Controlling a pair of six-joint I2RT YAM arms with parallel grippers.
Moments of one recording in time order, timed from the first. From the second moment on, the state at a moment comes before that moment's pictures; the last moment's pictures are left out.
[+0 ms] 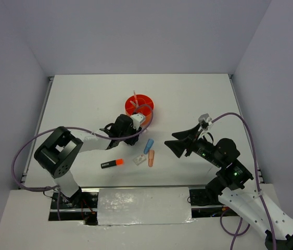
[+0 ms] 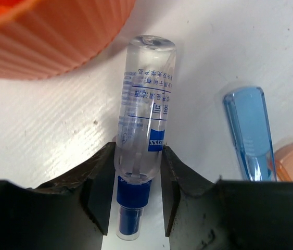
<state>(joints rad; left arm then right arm) -0.64 1.71 0.81 0.17 0.04 -0.02 0.62 0.42 0.49 -0.03 -0.29 0.43</state>
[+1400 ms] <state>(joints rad) -1.02 1.07 1.10 -0.78 0.42 0.21 0.84 0.70 0.54 -0.02 -0.82 0.05</state>
